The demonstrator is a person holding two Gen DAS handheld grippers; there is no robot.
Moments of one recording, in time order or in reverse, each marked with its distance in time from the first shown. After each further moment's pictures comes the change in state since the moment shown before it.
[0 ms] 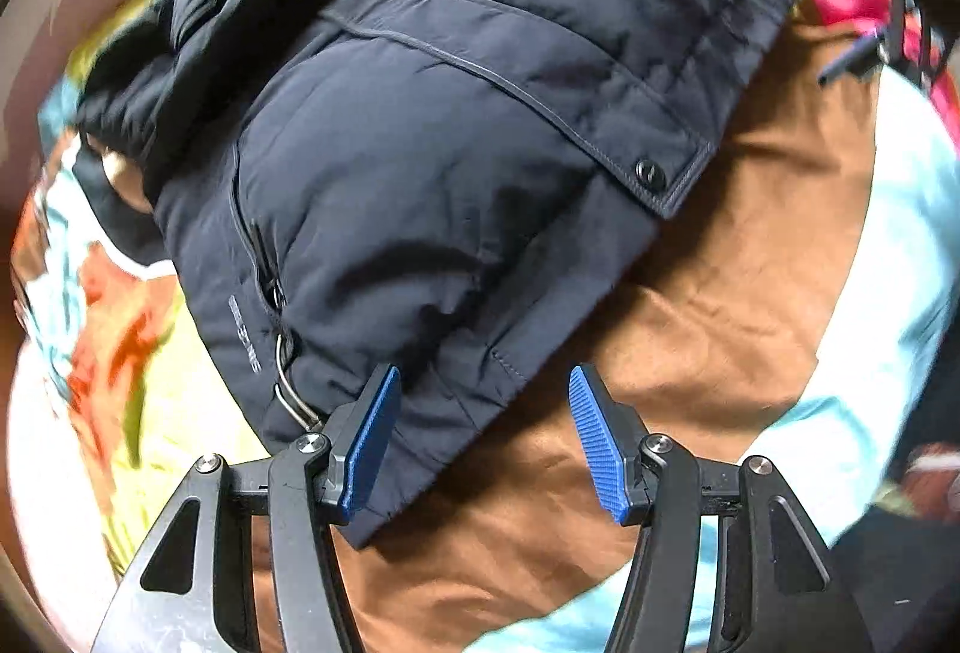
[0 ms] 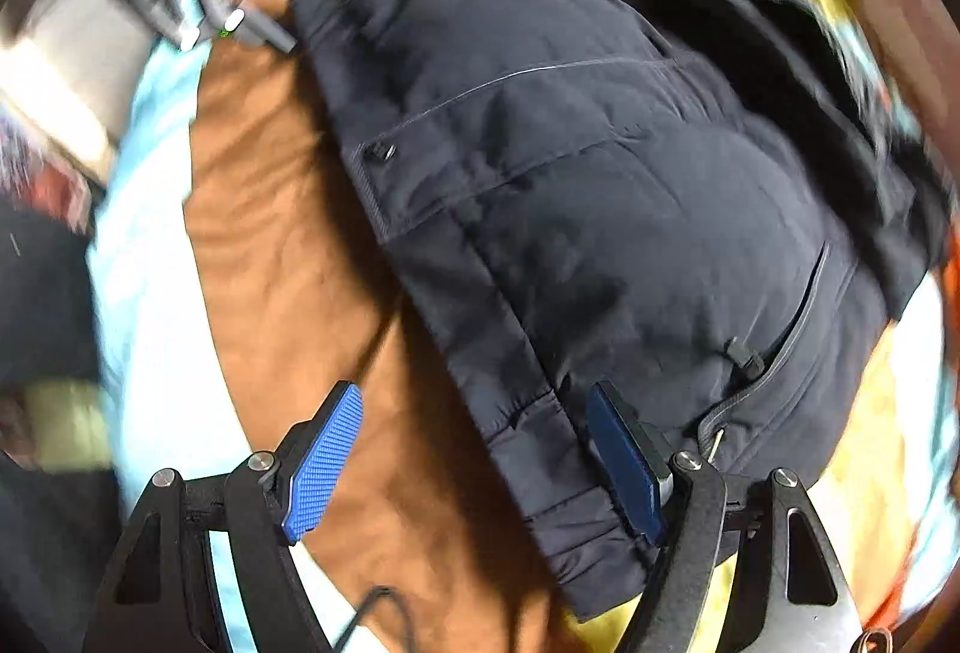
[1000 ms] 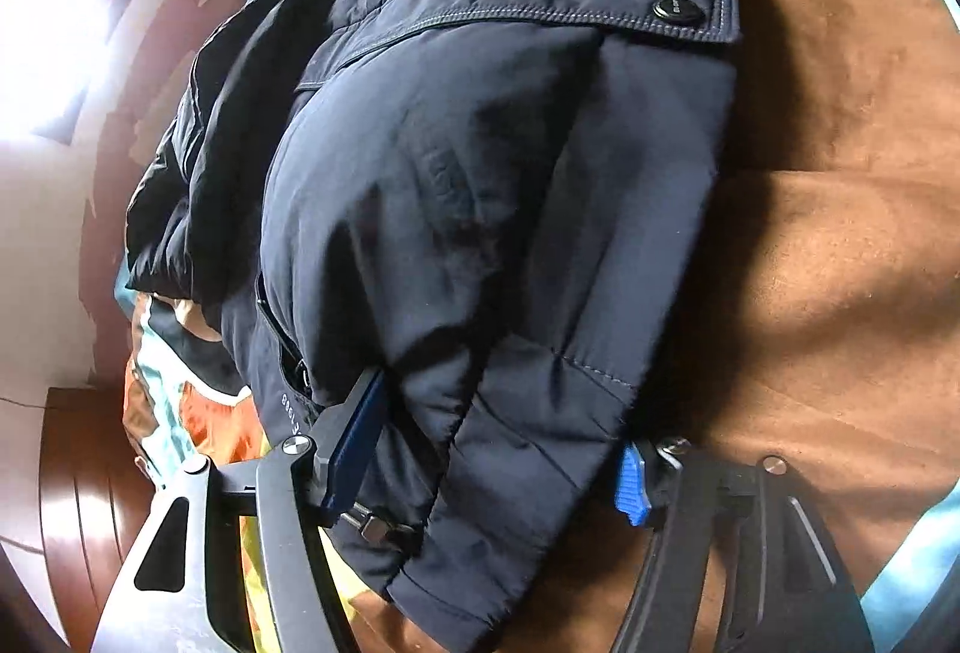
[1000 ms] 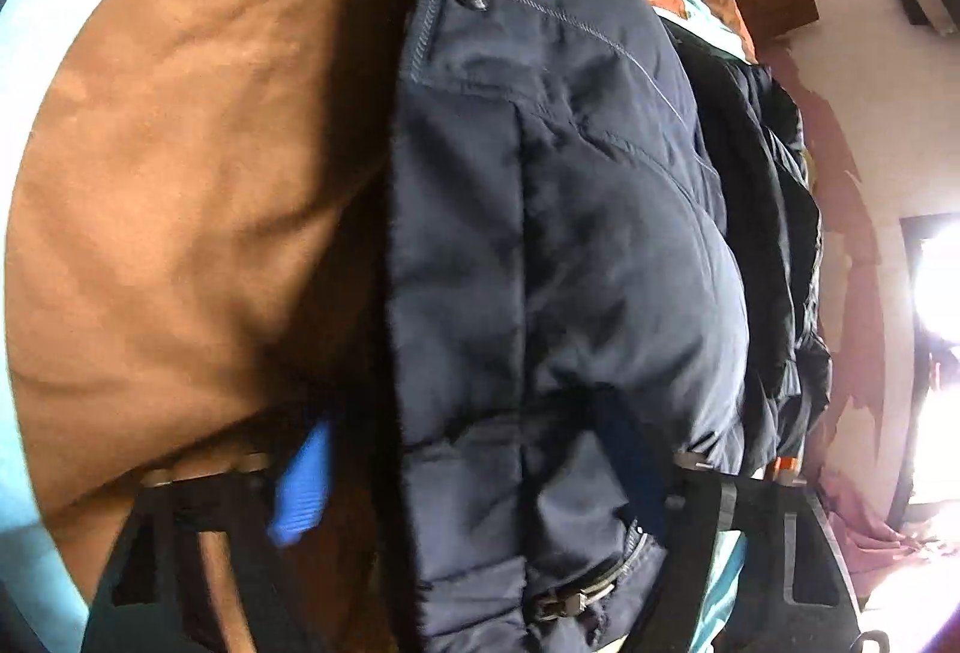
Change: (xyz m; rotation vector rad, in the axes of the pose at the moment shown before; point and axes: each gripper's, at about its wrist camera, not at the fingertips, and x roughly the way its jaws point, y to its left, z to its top) left arm 0.052 -0.013 -0.029 0.337 -0.141 0.324; right arm 0.074 0.040 -0.039 -0.479 -0.009 -0.464
